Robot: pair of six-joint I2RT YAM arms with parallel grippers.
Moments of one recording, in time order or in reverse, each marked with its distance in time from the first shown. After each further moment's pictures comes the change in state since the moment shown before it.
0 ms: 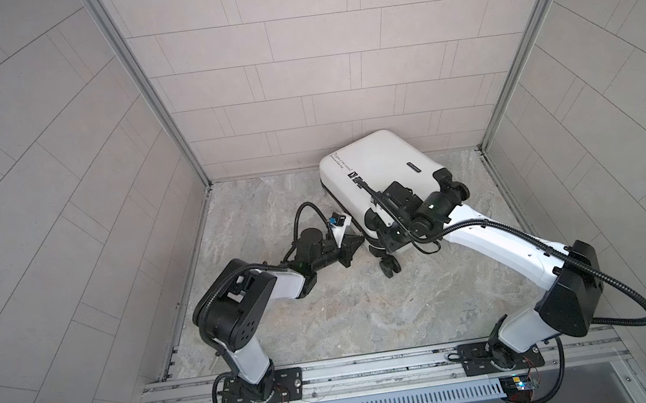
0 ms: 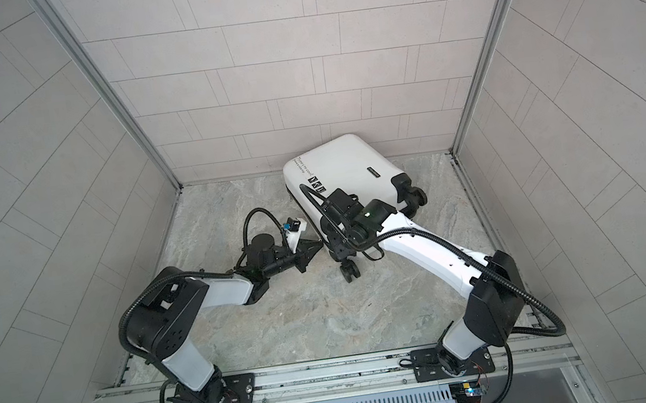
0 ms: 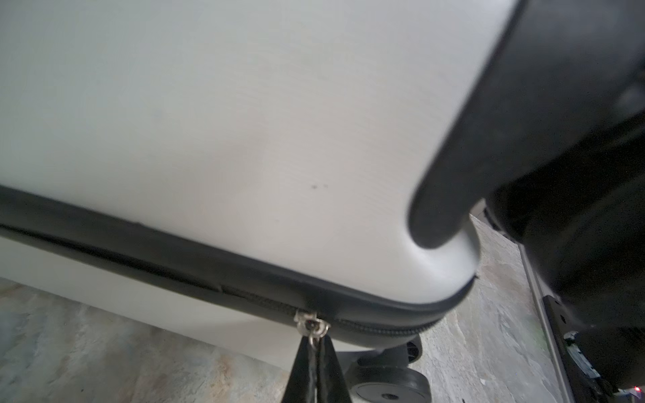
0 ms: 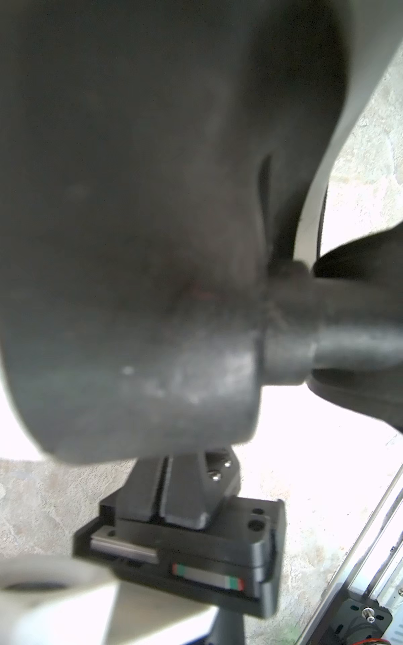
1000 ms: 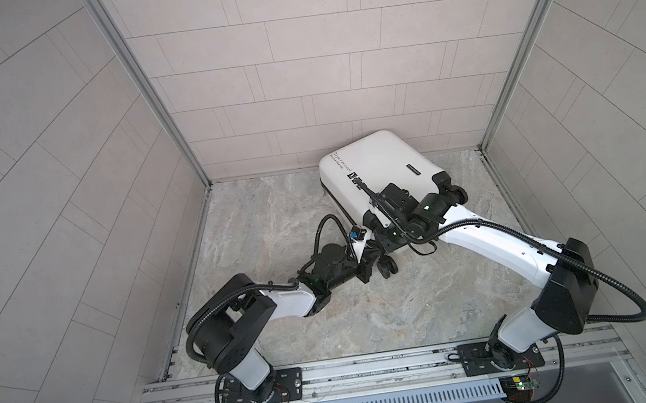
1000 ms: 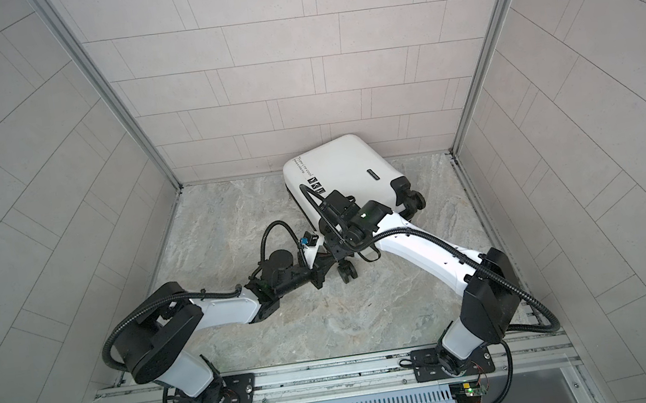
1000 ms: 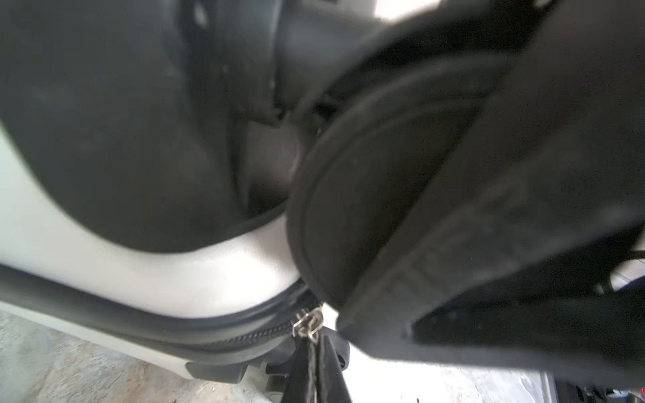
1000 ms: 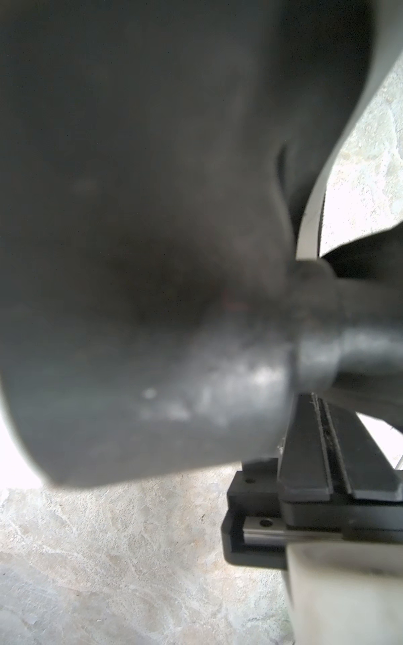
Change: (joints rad) left arm -0.248 -0.082 -0.047 -0.018 -0.283 -0.027; right arm 0.005 0.020 -0.012 0.023 -0.017 0.065
